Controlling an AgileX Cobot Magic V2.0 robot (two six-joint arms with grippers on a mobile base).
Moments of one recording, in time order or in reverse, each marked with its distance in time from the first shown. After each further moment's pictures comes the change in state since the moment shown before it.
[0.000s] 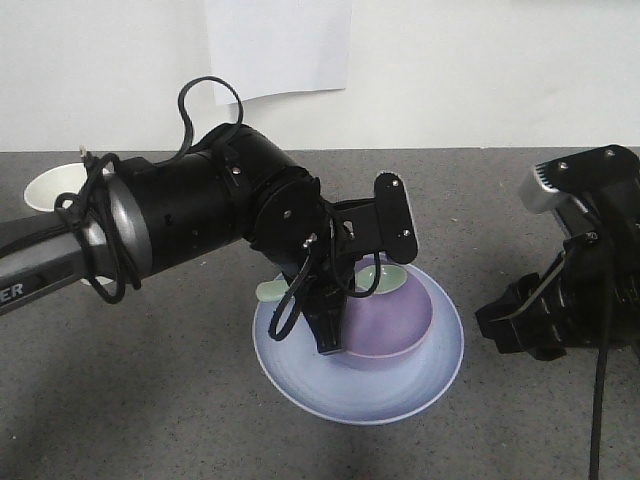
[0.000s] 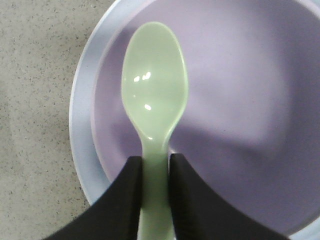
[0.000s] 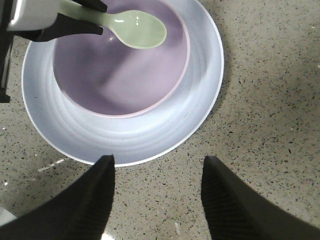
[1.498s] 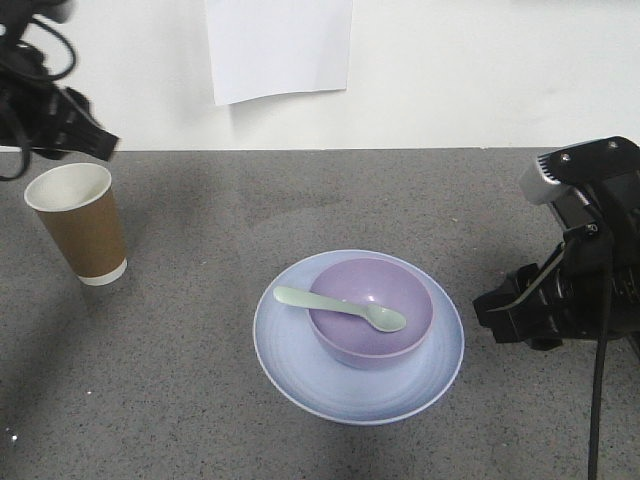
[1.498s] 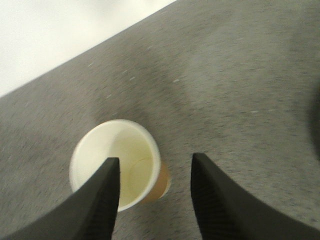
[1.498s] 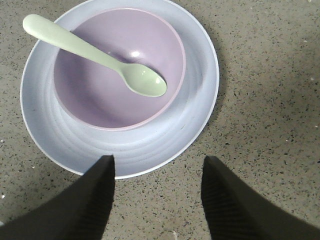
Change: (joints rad) left arm 0.555 -0.420 0.069 -0.021 0.079 -0.464; right arm 0.000 0.000 0.000 0.000 -0.038 0.000
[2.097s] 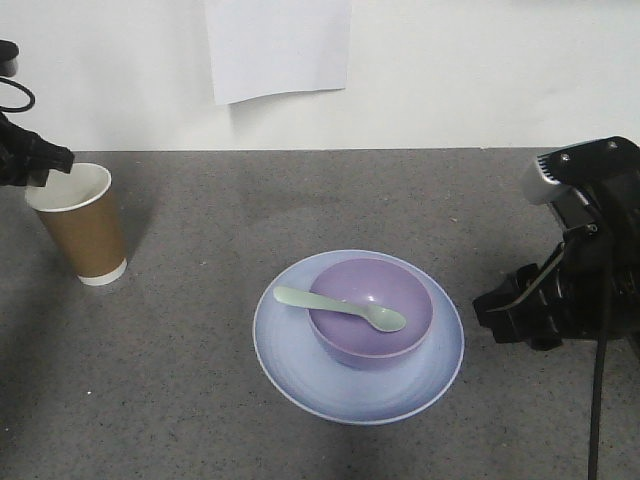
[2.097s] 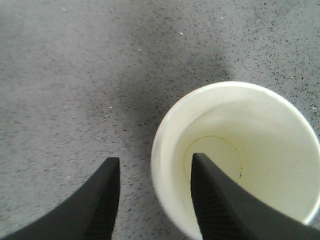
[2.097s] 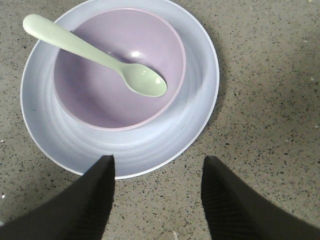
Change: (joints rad) left arm 0.229 0.215 0.000 -0.044 -0.045 -0.079; right arm 0.000 0.000 0.000 0.000 0.000 0.000
